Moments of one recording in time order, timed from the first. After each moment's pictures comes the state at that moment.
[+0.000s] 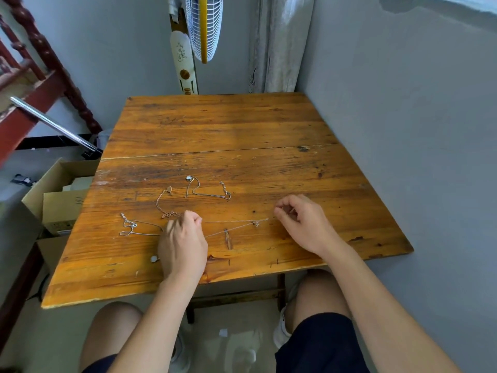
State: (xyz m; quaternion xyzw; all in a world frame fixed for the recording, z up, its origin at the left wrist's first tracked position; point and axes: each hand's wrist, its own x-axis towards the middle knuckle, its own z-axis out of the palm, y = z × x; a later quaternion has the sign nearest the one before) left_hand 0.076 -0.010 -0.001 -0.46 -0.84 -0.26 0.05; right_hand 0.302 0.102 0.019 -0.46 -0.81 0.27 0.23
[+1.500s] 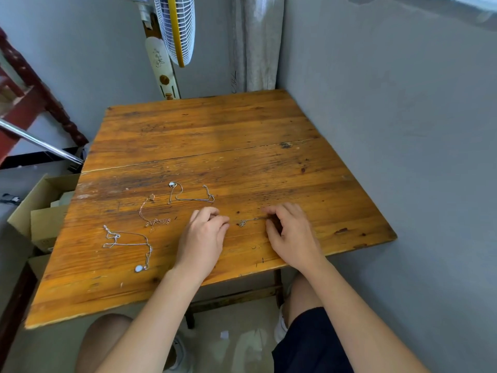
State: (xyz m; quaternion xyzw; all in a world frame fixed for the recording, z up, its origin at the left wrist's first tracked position) left_hand 0.111 0.014 0.012 -0.64 -0.72 -0.25 -0.04; right_hand 0.310 0.078 -0.017 -0.45 -0.81 0.18 0.33
